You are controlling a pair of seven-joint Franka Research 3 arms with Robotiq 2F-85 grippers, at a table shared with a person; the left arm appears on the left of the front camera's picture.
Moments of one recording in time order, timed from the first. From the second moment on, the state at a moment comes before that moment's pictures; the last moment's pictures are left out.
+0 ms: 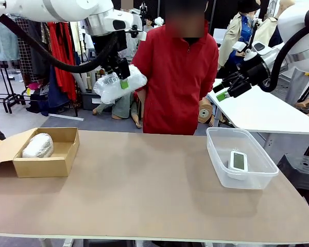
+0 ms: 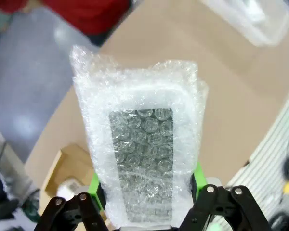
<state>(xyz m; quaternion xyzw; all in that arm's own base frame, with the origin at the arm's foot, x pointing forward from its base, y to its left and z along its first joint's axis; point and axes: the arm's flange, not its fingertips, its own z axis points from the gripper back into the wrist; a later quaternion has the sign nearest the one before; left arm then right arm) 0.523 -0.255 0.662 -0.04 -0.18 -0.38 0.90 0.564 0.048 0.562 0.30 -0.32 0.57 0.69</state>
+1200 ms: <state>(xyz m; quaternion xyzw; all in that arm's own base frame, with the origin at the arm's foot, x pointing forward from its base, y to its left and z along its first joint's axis) 0.522 -0.201 0.646 -0.02 -0.22 -0.22 0.95 0.564 0.048 0.562 0.30 -0.32 0.57 0.69</state>
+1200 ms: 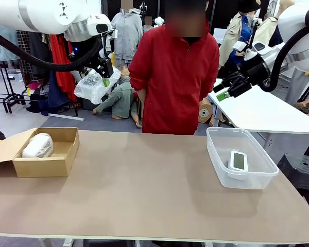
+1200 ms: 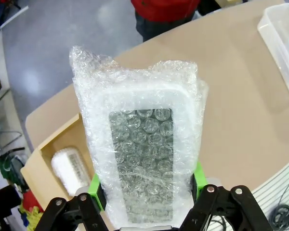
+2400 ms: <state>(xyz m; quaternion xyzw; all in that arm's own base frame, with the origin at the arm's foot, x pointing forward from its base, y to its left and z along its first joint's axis) 0.525 -0.116 0.570 0.00 -0.14 -0.07 0.99 0.564 0.048 0.562 0.30 -0.32 0.57 0.69</state>
